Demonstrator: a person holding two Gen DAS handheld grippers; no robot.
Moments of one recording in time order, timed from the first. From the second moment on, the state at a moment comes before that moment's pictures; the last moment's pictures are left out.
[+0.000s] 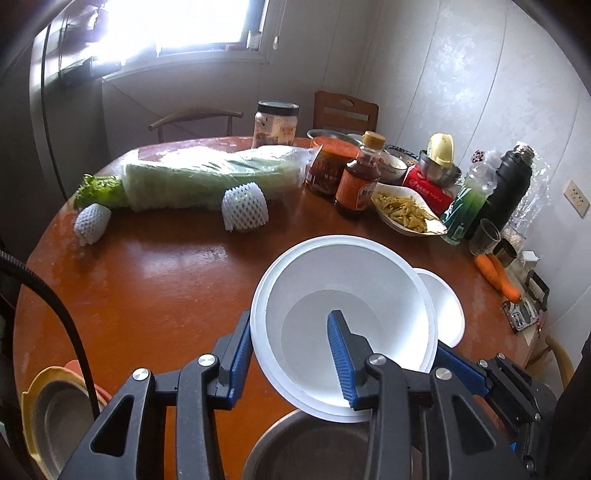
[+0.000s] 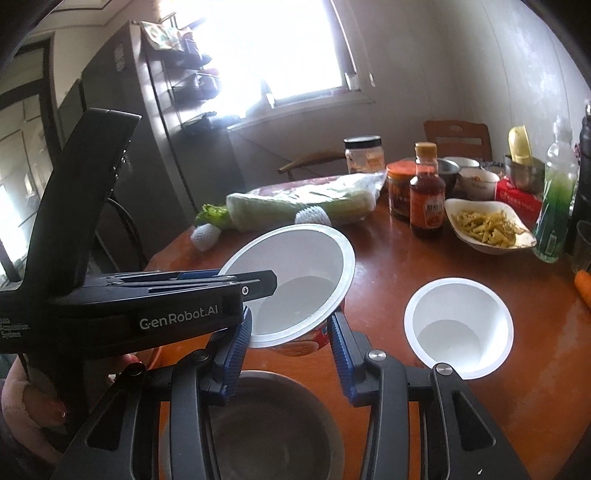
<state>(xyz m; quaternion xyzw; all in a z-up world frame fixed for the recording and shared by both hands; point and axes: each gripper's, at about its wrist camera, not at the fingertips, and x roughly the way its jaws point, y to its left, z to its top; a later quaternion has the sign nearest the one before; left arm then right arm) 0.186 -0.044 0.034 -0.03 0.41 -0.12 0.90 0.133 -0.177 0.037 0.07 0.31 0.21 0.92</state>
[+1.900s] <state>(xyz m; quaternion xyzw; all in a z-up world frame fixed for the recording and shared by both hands) 0.093 -0.040 -0.009 -0.01 0.46 -0.10 0.88 0.040 -0.171 0.011 0.05 0.38 0.26 0.89</state>
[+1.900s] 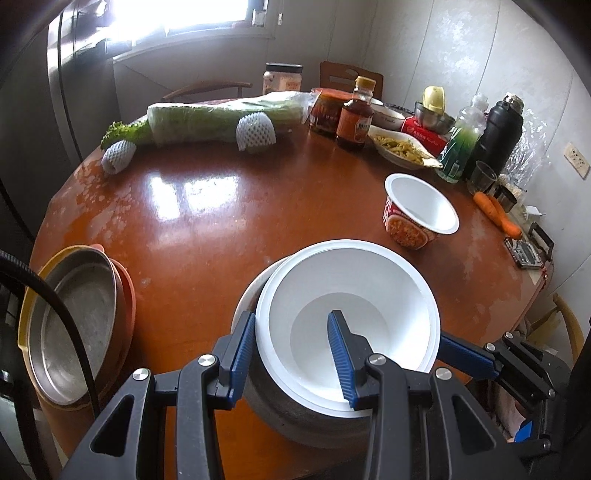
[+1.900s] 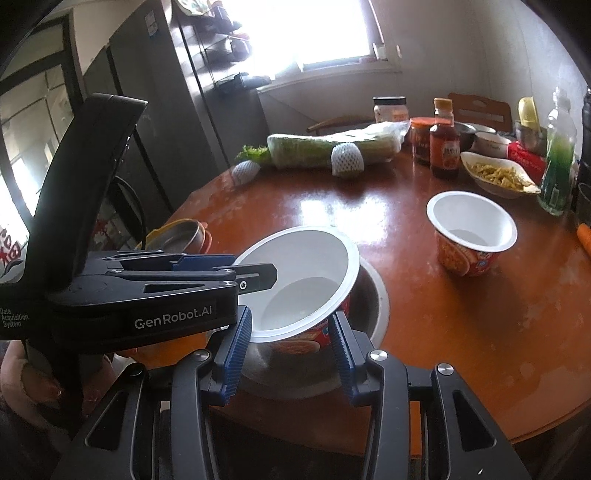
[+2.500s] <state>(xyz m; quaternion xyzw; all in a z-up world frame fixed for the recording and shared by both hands) 0.097 -0.041 -0.018 -0.01 0.47 -0.09 0.88 0.045 -0.172 -0.002 0.05 0.39 0.26 0.88</state>
